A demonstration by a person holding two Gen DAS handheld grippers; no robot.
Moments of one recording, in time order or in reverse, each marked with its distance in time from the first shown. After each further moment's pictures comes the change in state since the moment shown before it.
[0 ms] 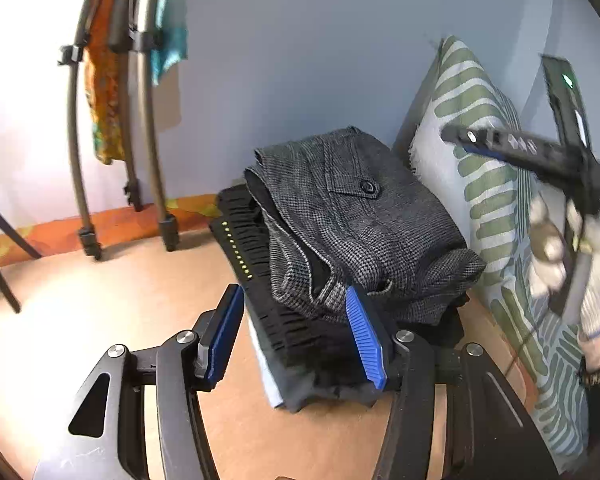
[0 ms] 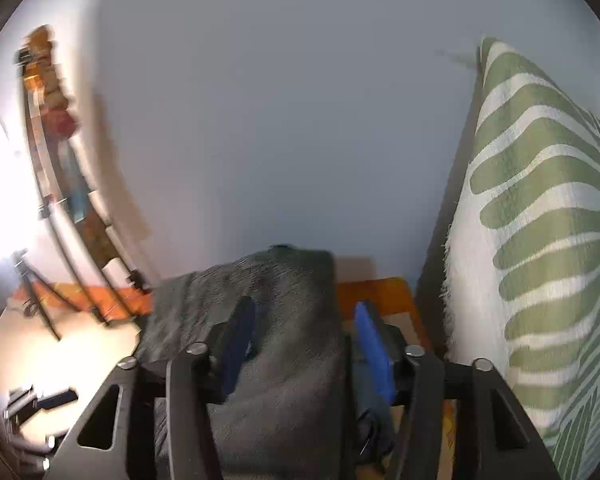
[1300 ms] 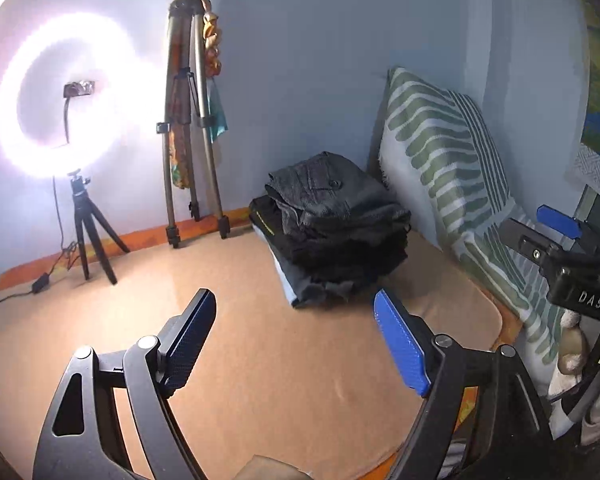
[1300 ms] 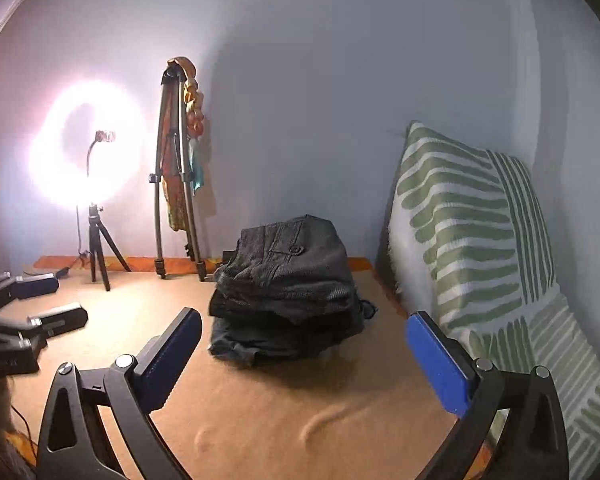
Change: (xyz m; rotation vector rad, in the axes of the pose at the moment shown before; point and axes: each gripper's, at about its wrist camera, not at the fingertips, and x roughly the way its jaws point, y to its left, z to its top) left arm -0.189 -0.036 -0.098 0.128 -0.119 0.092; right arm -0.261 0.129 -0.173 -0.006 -0.190 -0.172
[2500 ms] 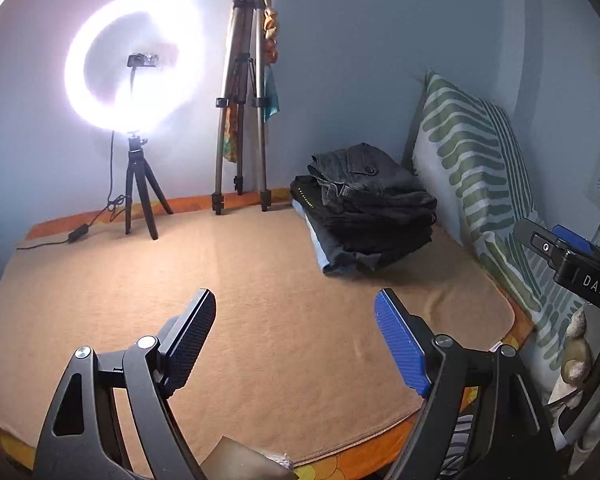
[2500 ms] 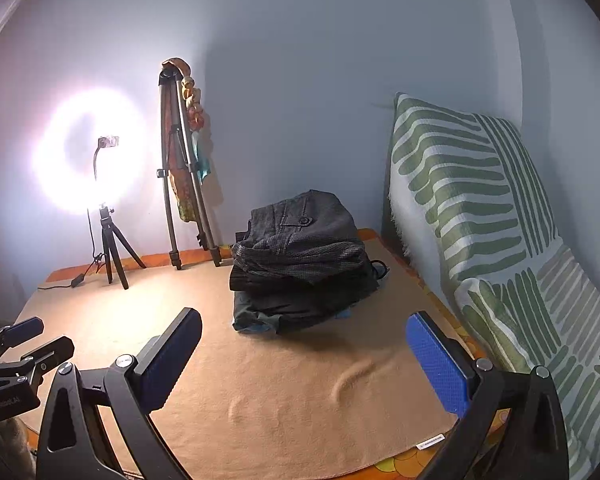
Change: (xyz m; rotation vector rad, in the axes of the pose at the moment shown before) left arm -0.039 0.016 -0.046 -0.102 -0.008 0.106; right arm -0.025 0.008 -0.034 0.098 0.031 0.007
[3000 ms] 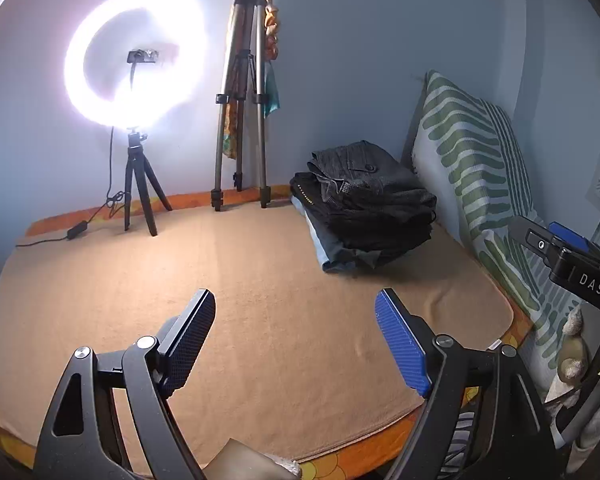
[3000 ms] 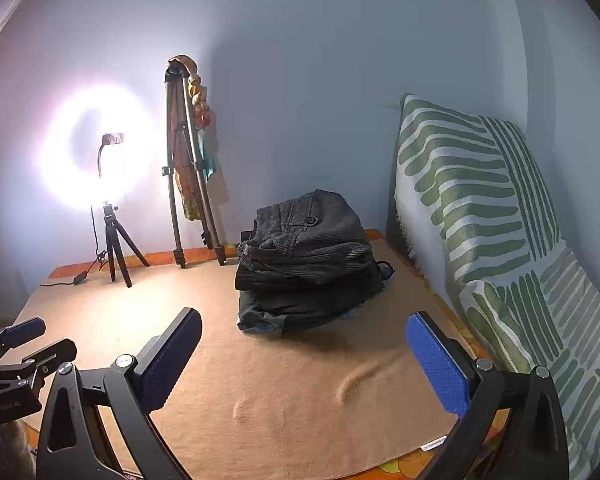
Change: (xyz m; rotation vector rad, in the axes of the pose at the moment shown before) left arm -0.002 0.002 -0.001 -0.001 0.005 0.000; right arm 0.005 0.006 0.000 -0.011 0.003 0.012
